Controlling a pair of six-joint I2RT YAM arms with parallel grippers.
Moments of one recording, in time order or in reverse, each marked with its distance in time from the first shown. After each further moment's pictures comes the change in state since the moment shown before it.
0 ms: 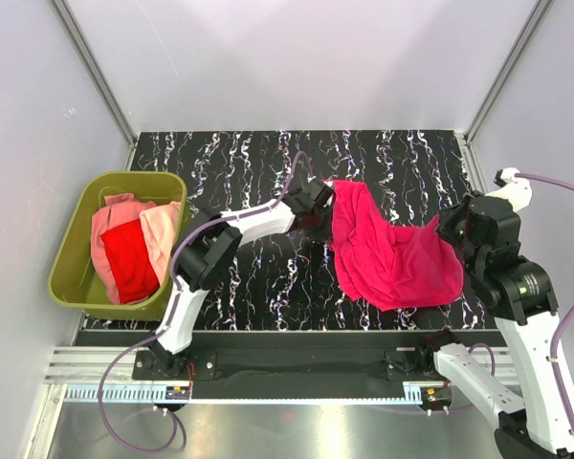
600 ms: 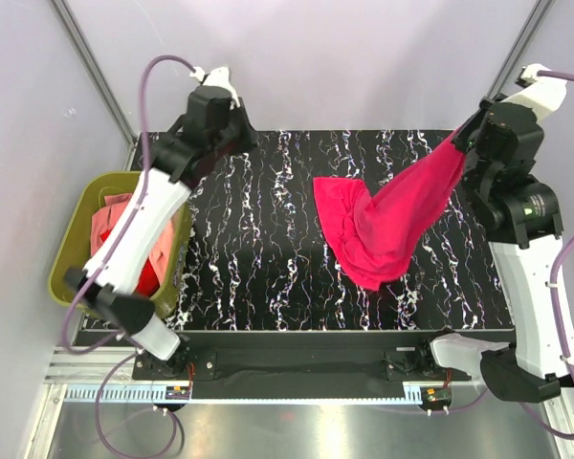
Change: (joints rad) left arm 0.264 -0.532 0.364 -0.417 -0.305 0.139; right arm -0.001 0.438 0.575 0.180 0.242 -0.276
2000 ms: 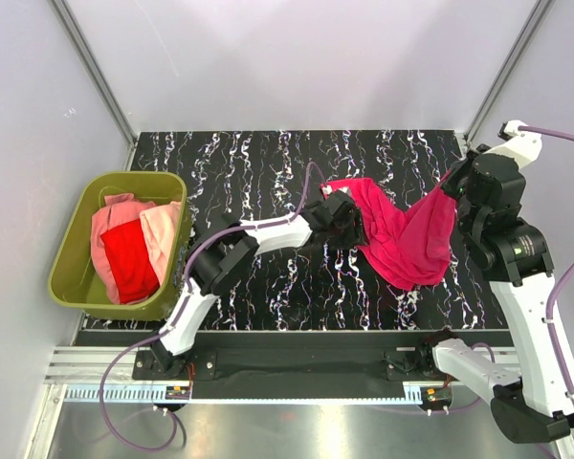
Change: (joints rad) left arm -0.372 0.601 -0.341 0.609 0.282 -0.403; right arm -0.001 -0.238 -0.370 0.008 -0.105 0.097
